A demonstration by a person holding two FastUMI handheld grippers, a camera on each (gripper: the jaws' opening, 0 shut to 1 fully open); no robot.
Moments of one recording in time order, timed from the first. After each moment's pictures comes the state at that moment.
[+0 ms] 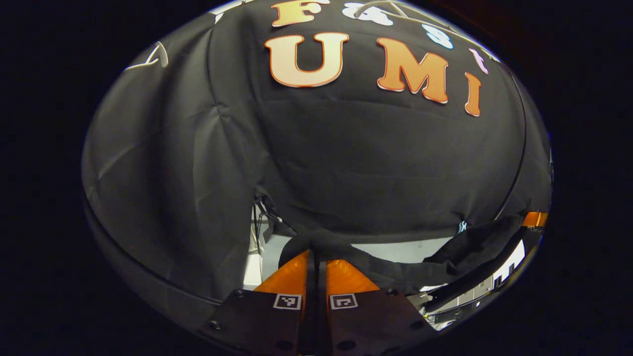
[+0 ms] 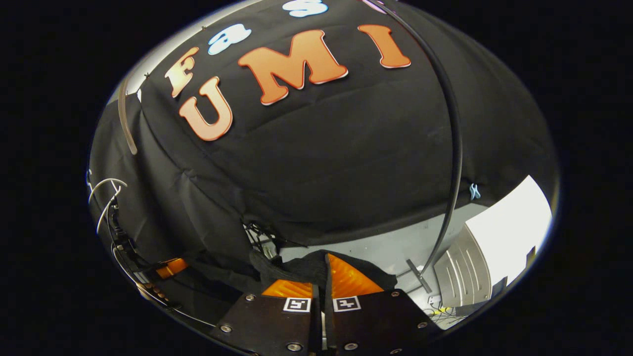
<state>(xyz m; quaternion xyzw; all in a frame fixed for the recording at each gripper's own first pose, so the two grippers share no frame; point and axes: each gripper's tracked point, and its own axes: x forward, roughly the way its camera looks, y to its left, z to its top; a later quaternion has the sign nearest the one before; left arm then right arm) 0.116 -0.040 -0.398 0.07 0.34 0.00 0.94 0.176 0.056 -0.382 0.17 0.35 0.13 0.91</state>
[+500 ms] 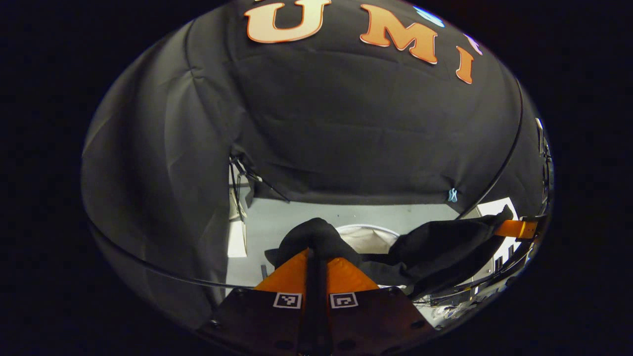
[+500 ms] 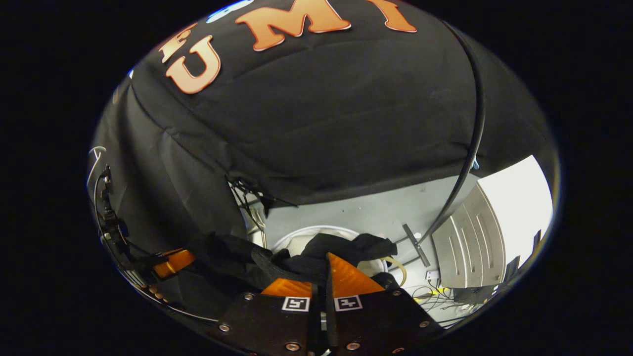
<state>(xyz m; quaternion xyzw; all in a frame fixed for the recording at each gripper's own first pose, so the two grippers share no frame) 0.079 -0.073 -0.508 0.06 0.45 -0.03 0.89 0.129 0.106 -0.501 0.13 0.46 0.13 0.87</state>
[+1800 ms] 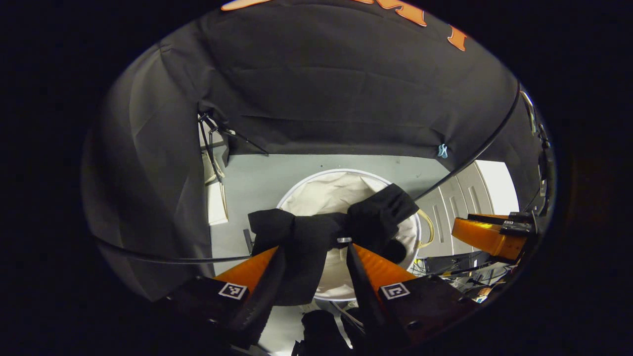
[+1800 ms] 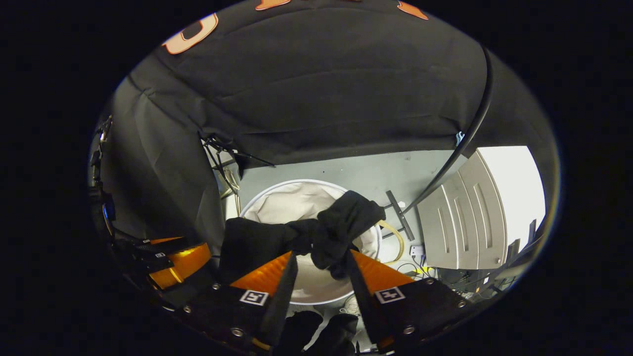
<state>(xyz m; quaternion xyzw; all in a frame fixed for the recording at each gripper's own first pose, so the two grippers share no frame) 0.038 -0.096 -0.585 0.07 0.56 -0.06 0.82 0.083 0.131 -0.586 0.06 0.55 0.09 0.83</state>
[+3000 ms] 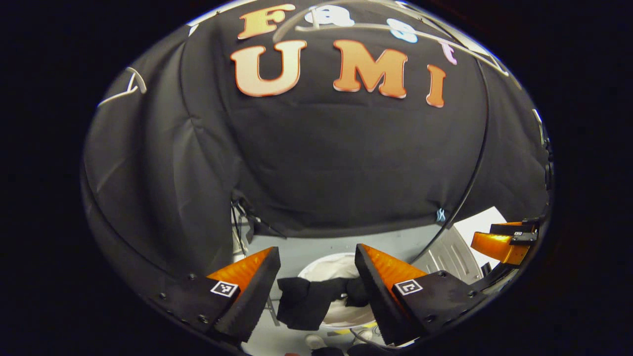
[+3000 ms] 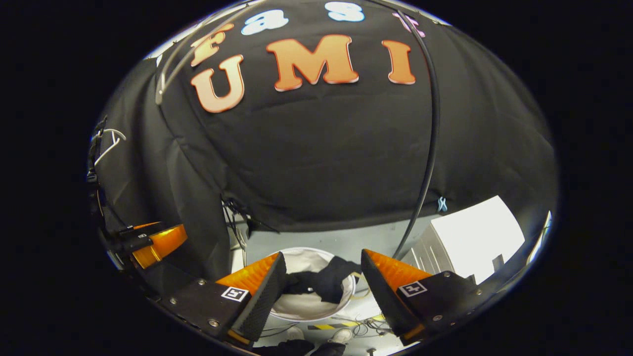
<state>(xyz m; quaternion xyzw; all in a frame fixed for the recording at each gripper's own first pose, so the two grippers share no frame) 0.061 -0.125 -0.327 0.08 0.29 -0.07 0.95 0.082 0.064 -0.308 0.06 0.32 0.09 0.94</state>
